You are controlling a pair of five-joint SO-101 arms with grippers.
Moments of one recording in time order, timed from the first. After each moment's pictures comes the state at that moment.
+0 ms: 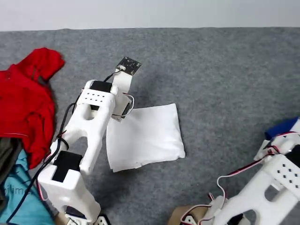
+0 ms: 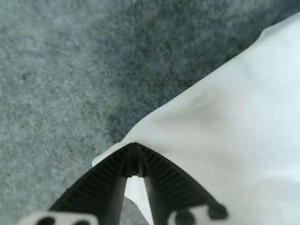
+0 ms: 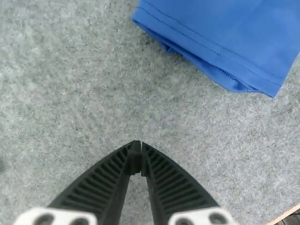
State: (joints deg) left arm 8.8 14.0 8.4 69.2 -6.8; right arm 41.1 -40.4 37.3 80.2 11.1
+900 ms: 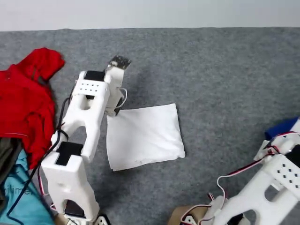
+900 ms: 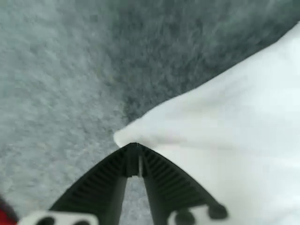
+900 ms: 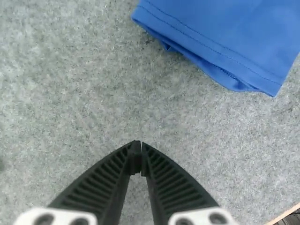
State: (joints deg) left arm 5.2 22.3 -7.5 83.3 -6.6; right arm 41.1 -40.4 37.3 80.4 11.1
